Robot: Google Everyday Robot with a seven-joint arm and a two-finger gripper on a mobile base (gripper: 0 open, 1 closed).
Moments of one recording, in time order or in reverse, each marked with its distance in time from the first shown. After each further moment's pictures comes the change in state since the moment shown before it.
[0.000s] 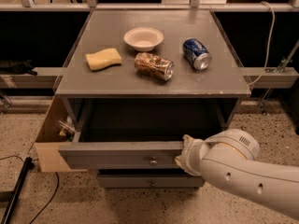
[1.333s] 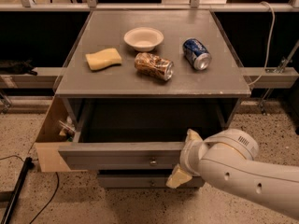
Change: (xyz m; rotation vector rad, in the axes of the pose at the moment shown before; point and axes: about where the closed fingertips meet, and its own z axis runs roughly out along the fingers) arm 0.000 0.000 0.000 0.000 0.000 0.000
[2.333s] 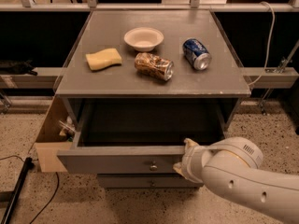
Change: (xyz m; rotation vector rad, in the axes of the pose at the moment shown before) arm 0.012 0.017 -0.001 -0.018 -0.007 0.018
